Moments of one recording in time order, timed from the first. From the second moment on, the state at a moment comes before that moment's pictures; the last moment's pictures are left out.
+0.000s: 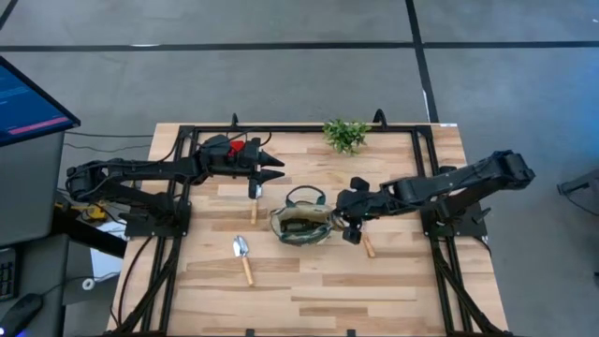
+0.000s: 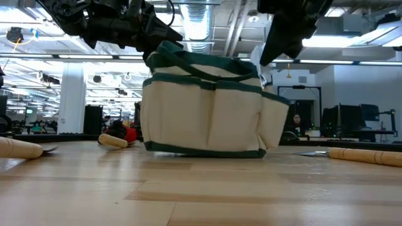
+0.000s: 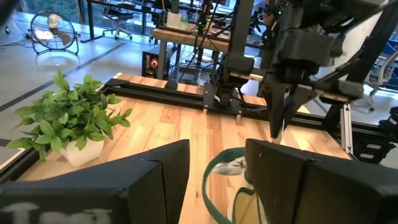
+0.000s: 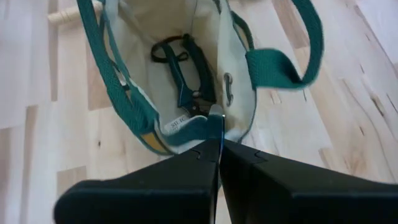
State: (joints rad) left arm 0.35 1.21 0.59 0.49 0.32 -0.11; right arm 0.22 1.39 1.01 -0.56 0.23 0.34
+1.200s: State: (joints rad) left arm 0.35 1.21 0.59 0.49 0.32 -0.11; right arm 0.22 1.29 1.15 -0.70 0.20 0.28
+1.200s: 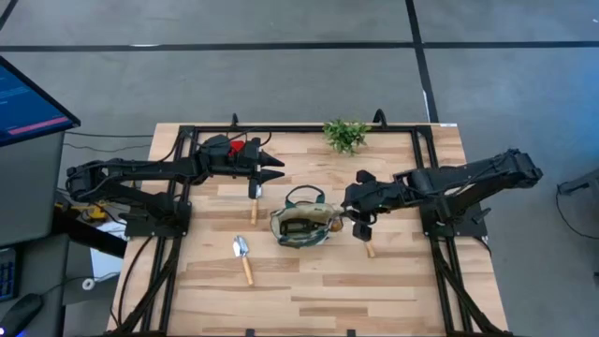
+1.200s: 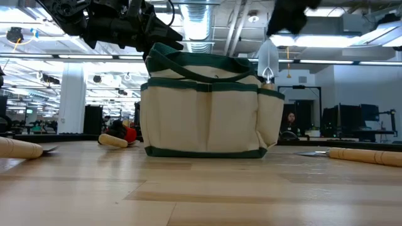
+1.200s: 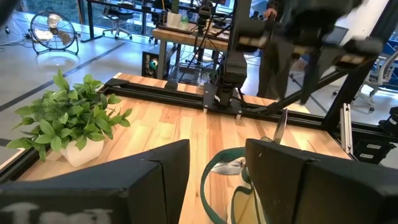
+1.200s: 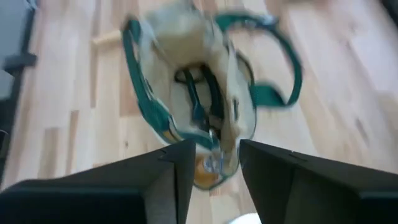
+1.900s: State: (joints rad) left arm 0.38 0.95 0.59 0.27 0.32 -0.05; right arm 0.22 1.25 1.30 -1.03 0.40 0.31
